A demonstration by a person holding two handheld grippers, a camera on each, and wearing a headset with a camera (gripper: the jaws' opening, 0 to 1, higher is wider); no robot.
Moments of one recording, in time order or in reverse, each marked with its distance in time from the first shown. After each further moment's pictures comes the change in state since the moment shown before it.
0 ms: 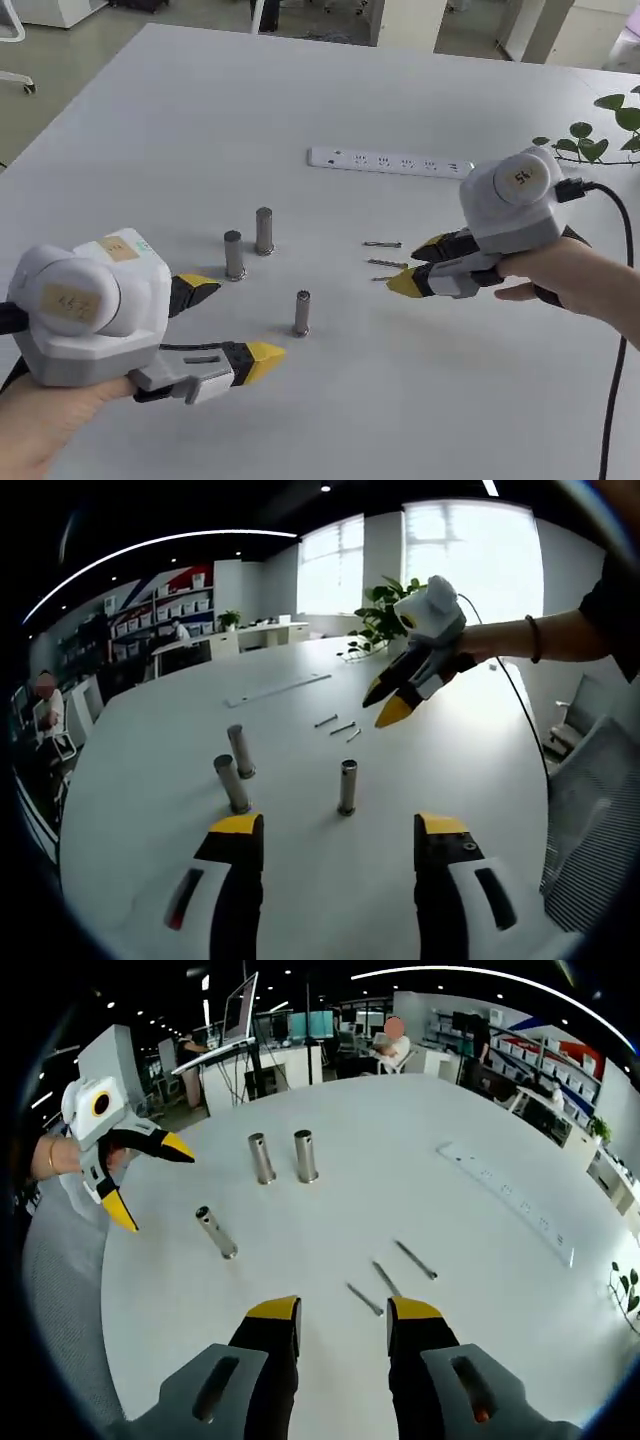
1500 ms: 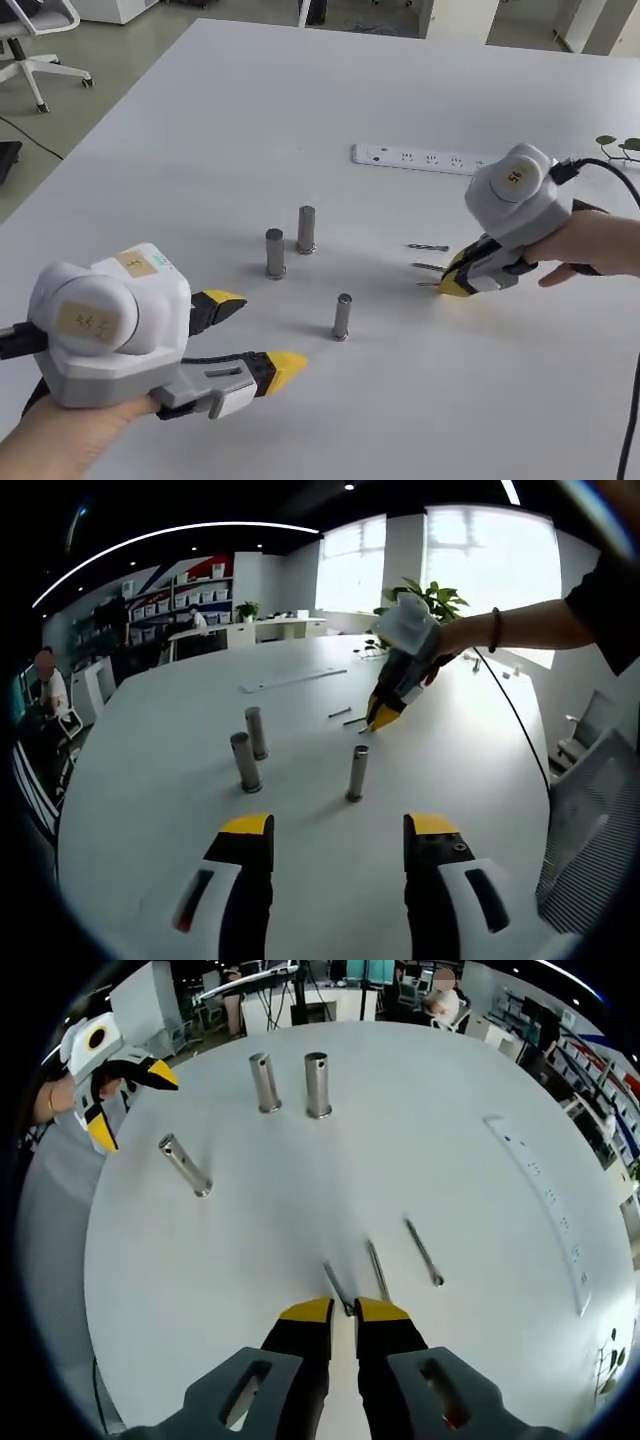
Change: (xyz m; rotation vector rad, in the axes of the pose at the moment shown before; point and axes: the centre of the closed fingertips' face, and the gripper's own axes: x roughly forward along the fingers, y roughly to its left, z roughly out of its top) left arm -0.010 0.008 -0.011 -0.070 0.006 0.054; right arm 0.032 -0.017 -0.025 -0.218 0.268 0.119
